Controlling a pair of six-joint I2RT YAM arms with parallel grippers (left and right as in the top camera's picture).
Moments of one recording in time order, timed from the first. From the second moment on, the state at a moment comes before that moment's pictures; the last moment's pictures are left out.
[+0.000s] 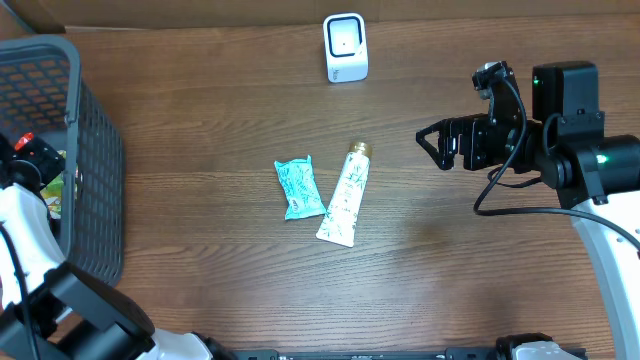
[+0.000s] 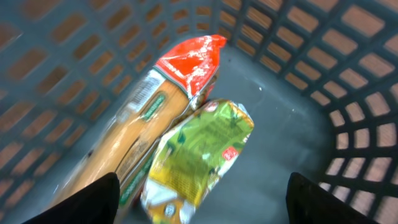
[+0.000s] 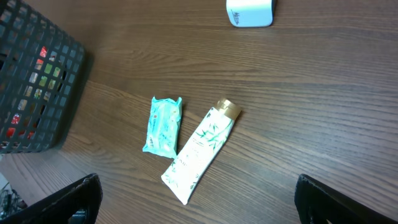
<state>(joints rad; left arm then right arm) 0.75 1.71 1.35 -0.48 -0.02 -0.04 0.13 1.34 1.41 -0.95 -0.53 0.07</state>
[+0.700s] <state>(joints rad) 0.74 1.92 1.34 -0.49 -0.20 -0.01 0.13 1.34 1.41 -0.95 -0.53 0.07</state>
